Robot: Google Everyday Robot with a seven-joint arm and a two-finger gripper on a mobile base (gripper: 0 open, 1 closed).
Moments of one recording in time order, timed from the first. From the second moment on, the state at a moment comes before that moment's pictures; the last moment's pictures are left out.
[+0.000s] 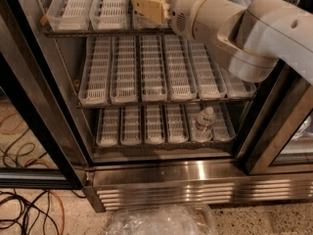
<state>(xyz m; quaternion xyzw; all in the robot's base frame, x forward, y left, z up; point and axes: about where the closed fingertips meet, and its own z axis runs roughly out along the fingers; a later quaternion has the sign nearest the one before) 0.645 -0.002 1.070 -0.28 0.62 0.22 0.70</state>
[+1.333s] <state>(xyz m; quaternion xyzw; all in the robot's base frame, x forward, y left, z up) 0.661 0.018 1.068 -0.28 0.63 0.24 0.69</state>
